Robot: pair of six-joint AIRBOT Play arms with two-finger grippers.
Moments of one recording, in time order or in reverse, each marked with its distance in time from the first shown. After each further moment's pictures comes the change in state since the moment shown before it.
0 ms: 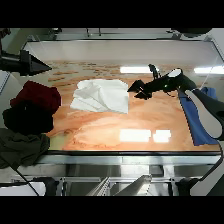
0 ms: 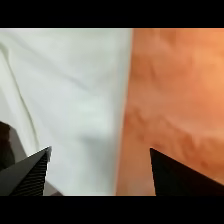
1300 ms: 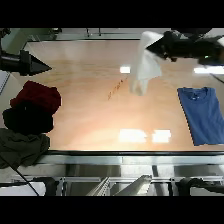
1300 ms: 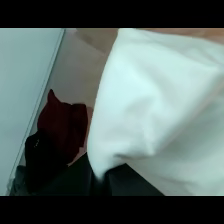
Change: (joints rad) left arm 0.000 0.000 0.000 0.000 -0.004 0.016; right arm -0.104 0.500 0.041 0.111 -0.042 -0.002
